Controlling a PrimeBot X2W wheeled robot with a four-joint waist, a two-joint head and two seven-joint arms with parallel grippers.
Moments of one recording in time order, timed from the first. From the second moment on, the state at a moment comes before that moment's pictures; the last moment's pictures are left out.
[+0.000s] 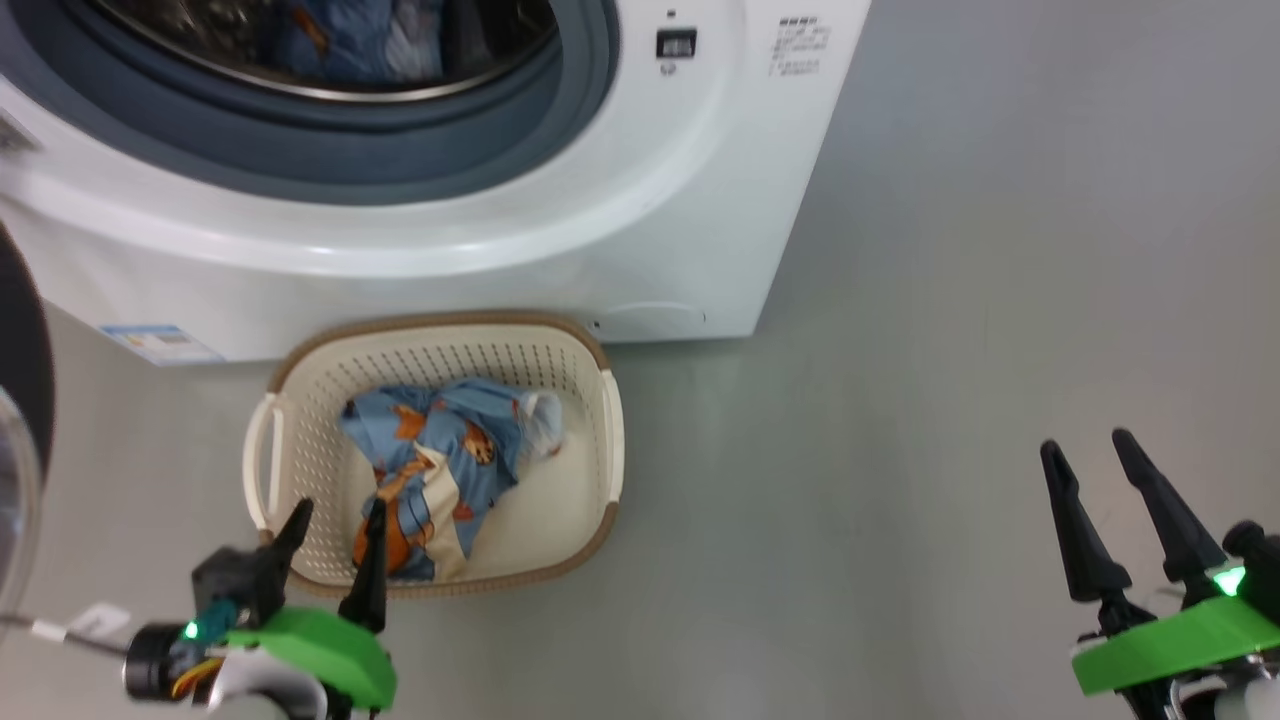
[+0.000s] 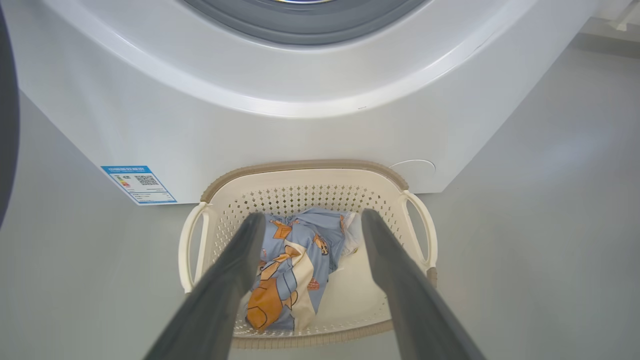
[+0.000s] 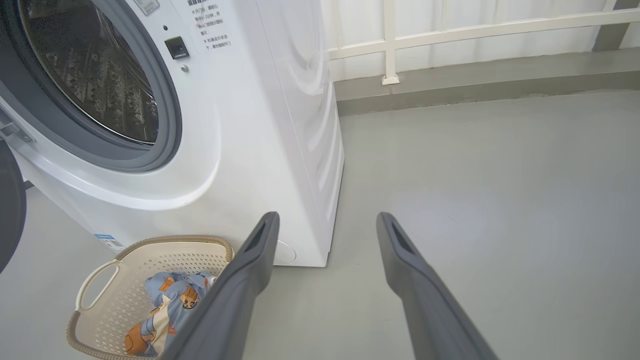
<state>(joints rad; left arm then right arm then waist) -0.21 0.04 0.00 0.47 -0.14 -0.03 -0.26 -0.03 -0.28 0.02 0.10 0.45 0.13 -0.26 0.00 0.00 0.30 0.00</state>
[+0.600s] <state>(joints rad) -0.72 0.08 -0.04 1.00 -0.06 -0.07 -0.26 -0.25 -0.30 0.08 0.07 0.45 0.13 -0.26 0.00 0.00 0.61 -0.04</state>
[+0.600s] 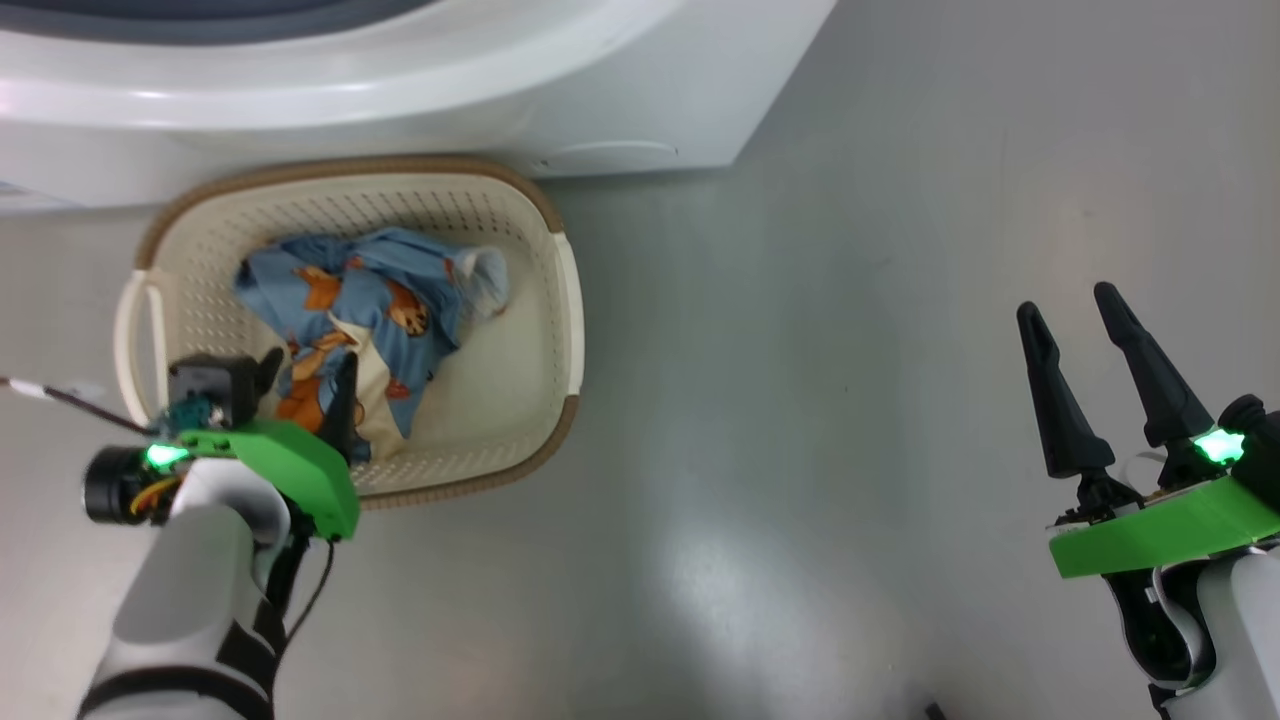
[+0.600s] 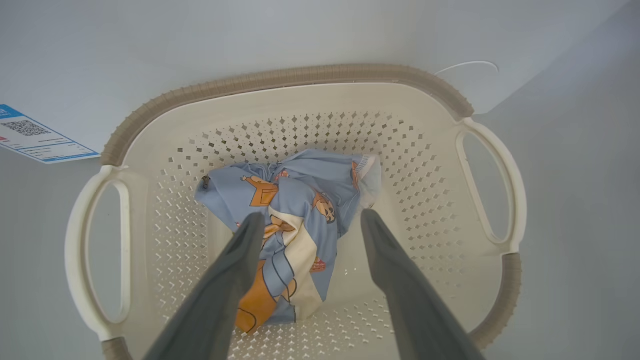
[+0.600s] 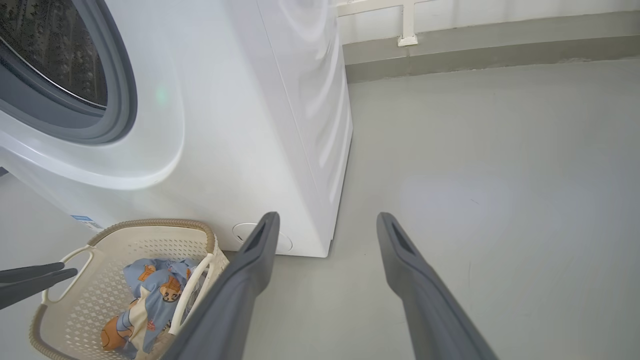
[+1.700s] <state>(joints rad) -1.08 0.20 -0.14 1.29 -0.01 -0.06 -0.13 -0.37 -0.28 0.14 -0.01 0.48 0.13 -0.26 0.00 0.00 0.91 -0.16</state>
